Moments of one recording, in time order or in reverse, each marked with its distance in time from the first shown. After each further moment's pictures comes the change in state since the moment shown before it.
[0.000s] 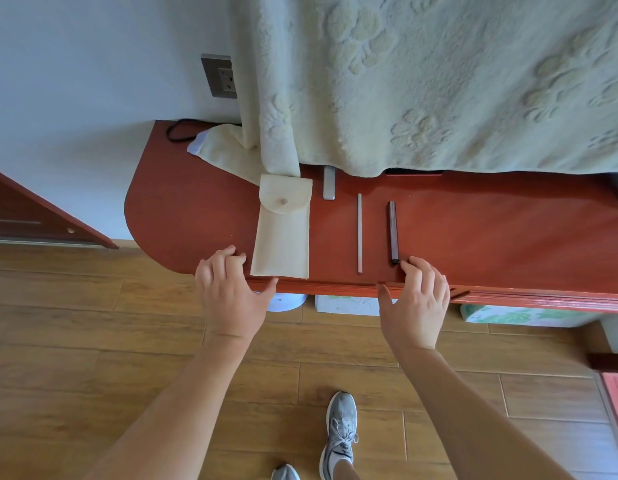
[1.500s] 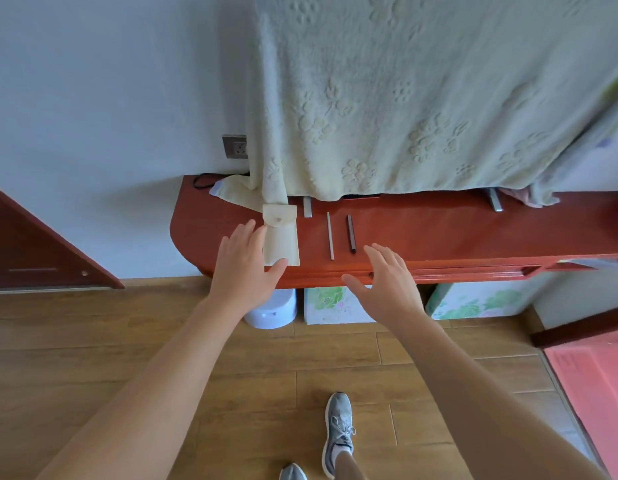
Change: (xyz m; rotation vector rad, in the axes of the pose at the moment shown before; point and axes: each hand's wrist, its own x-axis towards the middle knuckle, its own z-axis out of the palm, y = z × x) left_hand 0.007 0.057 -0.227 -0.122 -0.374 0.273; right_hand -0.017 -0.083 -0.221 0.054 -0.451 -0.003
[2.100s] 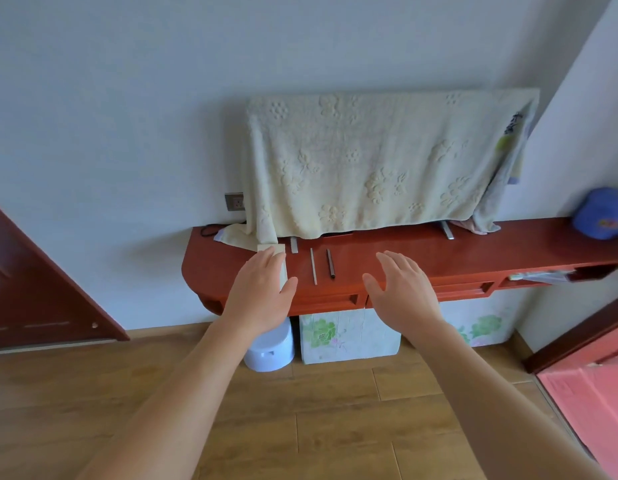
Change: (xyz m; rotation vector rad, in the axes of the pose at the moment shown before) left_hand -0.085 0.091 -0.087 -0.044 -0.001 0.143; right_hand -0.100 0.000 -0.120 -0.068 0.189 -0.024
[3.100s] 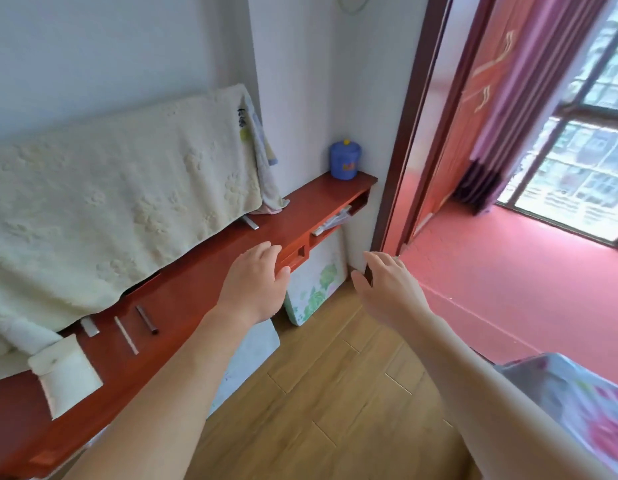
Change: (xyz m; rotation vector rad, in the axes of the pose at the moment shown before) left_hand 0.043 0.279 0.098 -0.081 -0.263 0.649; right_hand -0.156 0.185 -0.113 -0.002 0.184 0.689
